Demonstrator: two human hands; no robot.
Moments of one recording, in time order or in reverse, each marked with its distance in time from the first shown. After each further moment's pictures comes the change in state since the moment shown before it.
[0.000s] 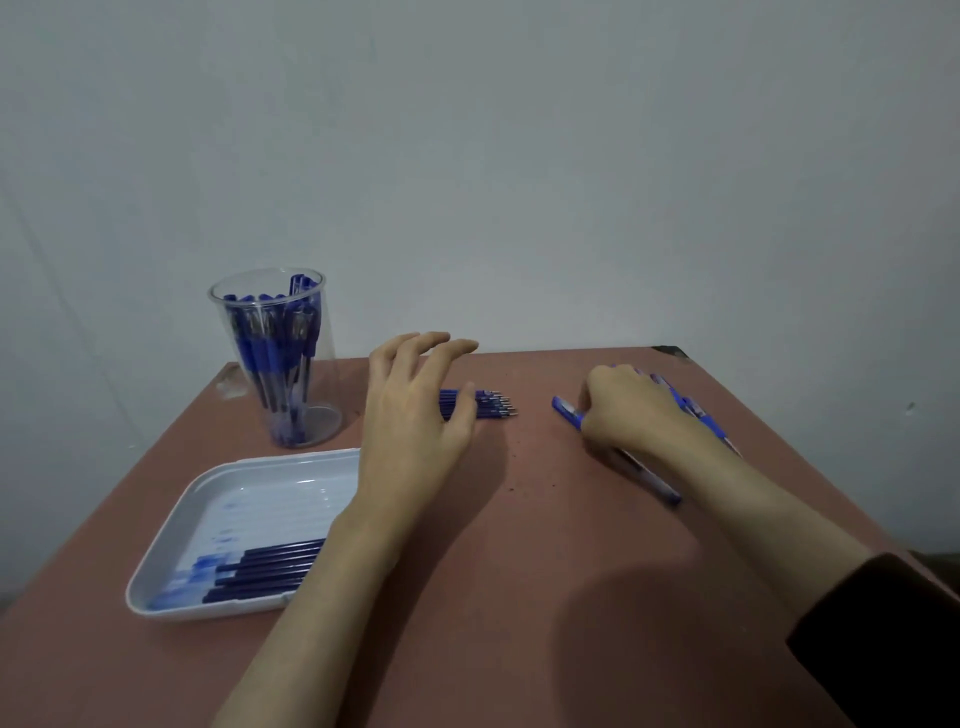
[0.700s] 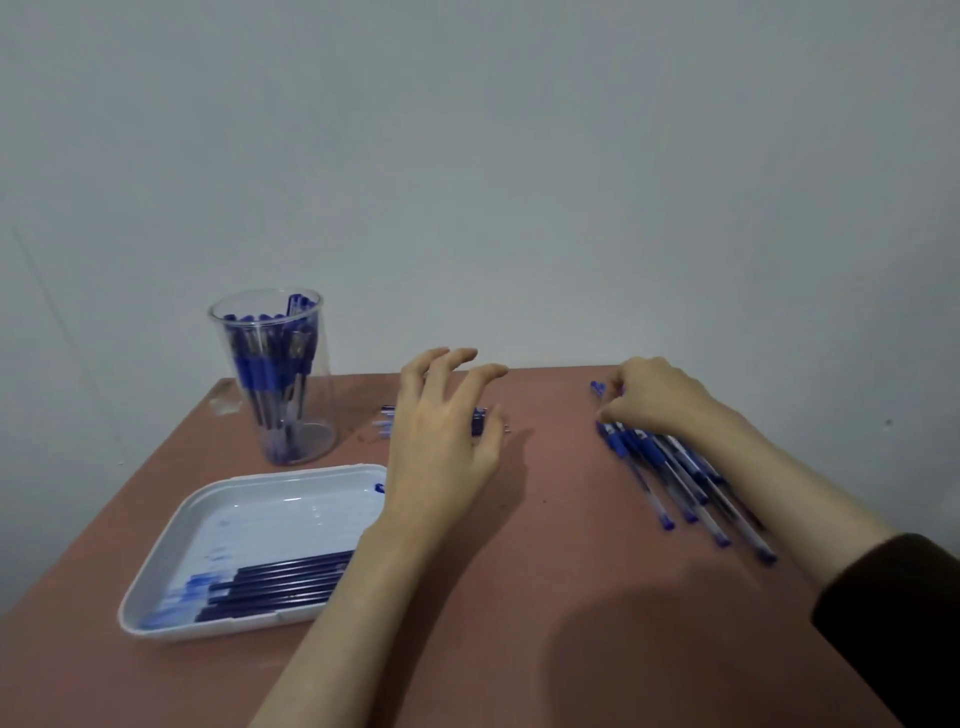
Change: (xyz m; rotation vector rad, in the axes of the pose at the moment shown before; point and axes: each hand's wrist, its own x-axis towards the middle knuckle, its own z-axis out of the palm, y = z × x) left_hand -0.001 0.017 0.013 -0.022 -0.005 0.067; right_hand 0.019 0.035 -0.018 0.146 0.033 0.108
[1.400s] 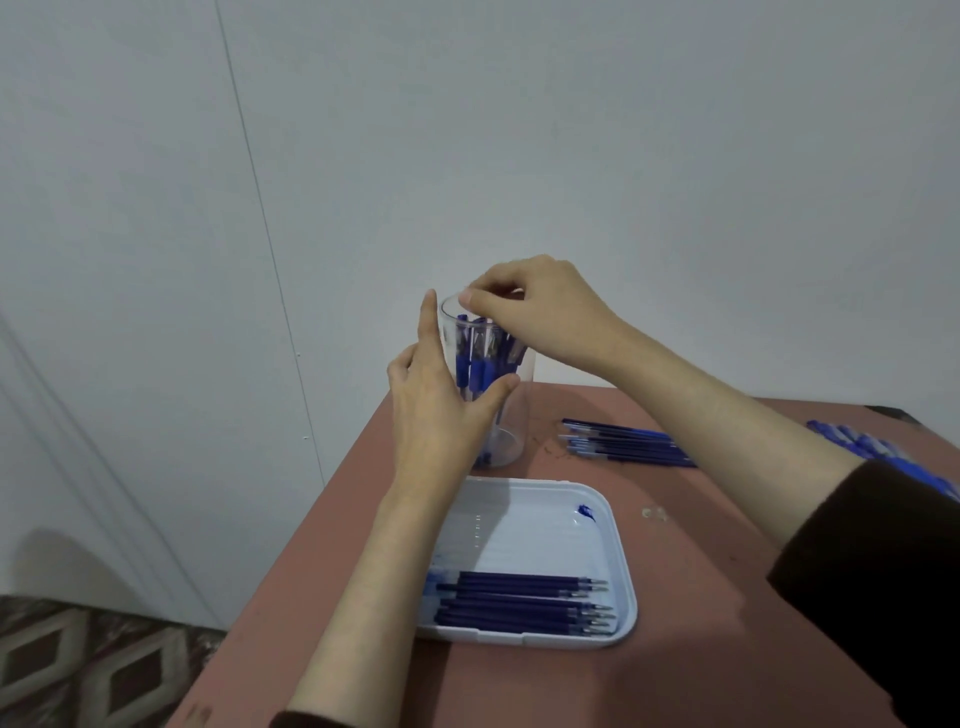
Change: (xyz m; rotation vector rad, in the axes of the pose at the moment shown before) left_hand 0.012 -0.117 -0.097 -0.060 0.105 -0.466; right_hand -0.005 -0.257 0.009 0.573 0.062 -0.772
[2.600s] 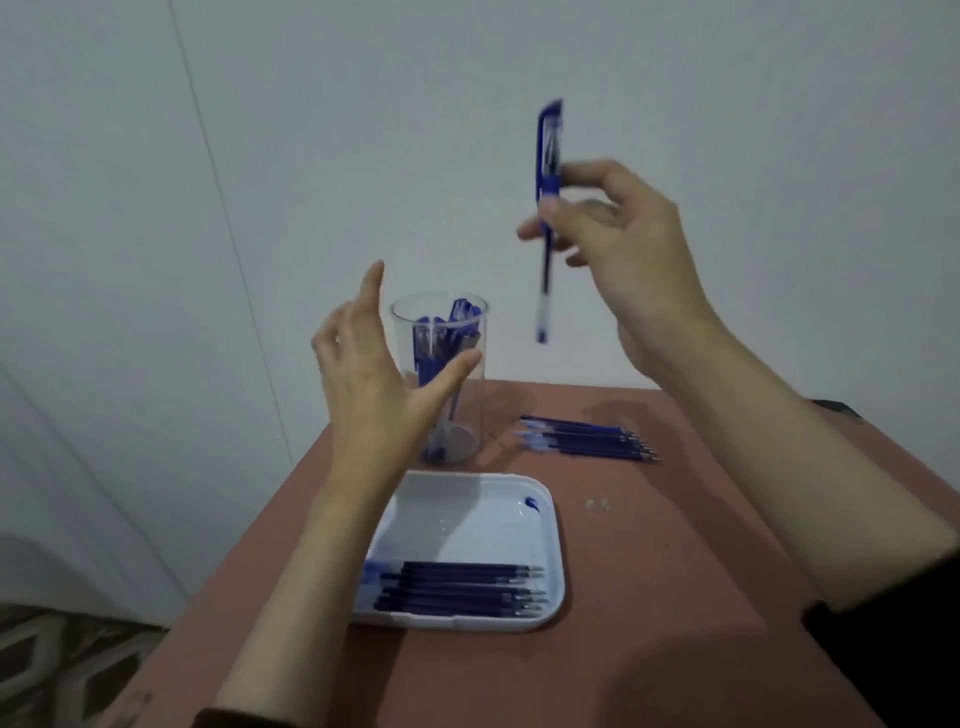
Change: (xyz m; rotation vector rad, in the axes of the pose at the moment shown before) left_hand -0.008 0.020 -0.012 0.045 0.186 0.138; right_hand -0.049 -0.001 -0.067 0.496 0.428 -0.056
